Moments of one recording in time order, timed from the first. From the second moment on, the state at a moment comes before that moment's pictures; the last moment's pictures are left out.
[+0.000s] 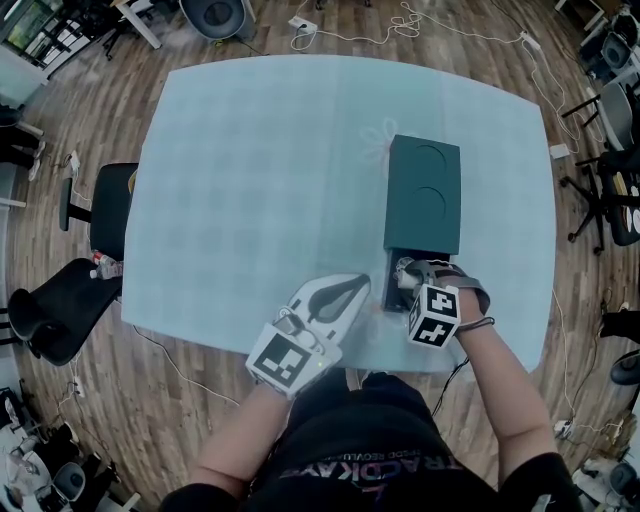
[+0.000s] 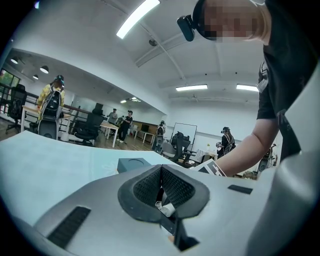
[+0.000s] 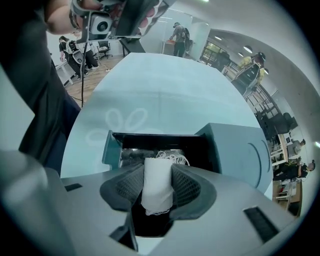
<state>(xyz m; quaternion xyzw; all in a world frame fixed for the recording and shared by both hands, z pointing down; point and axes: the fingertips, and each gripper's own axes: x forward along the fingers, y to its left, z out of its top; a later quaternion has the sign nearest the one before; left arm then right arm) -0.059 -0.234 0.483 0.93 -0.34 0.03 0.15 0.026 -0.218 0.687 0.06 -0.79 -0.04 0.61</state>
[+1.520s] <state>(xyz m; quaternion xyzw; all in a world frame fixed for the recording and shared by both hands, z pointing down) 0.009 -0.165 0.403 0.92 -0.38 0.04 0.06 0.104 -0.219 0.457 0.36 -0.91 0.10 0.16</state>
